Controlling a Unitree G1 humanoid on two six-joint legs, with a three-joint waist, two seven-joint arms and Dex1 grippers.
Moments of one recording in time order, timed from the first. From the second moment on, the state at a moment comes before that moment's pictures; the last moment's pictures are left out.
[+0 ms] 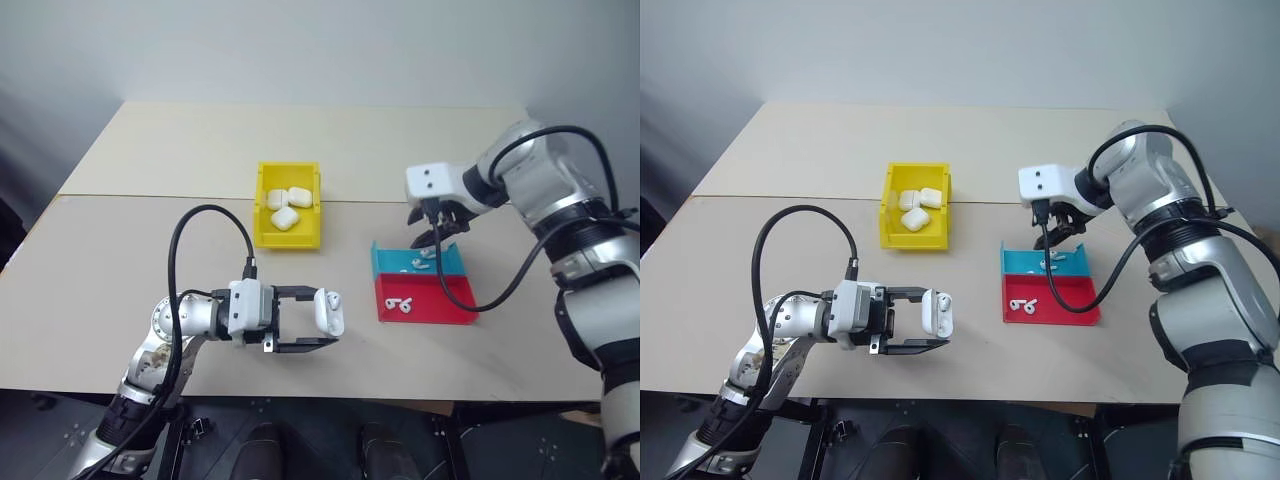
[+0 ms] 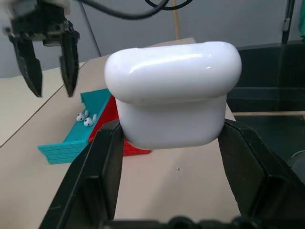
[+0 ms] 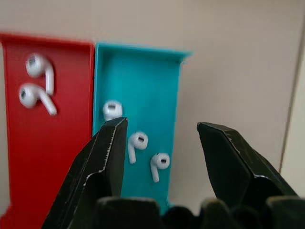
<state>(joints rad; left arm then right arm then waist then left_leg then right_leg) -0.25 0.53 -0.15 -0.25 -0.39 -0.02 -1.18 -1.31 -0.69 0.63 0.84 -0.21 0.01 1.49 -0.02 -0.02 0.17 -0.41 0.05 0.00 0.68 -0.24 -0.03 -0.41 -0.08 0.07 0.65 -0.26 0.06</state>
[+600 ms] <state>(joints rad) -0.24 0.56 -0.16 -0.27 -0.38 -0.02 -1.17 -1.37 -0.54 0.61 1.19 -0.41 -0.18 1.37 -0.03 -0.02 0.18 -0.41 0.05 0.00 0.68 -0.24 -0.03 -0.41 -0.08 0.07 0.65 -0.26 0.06</state>
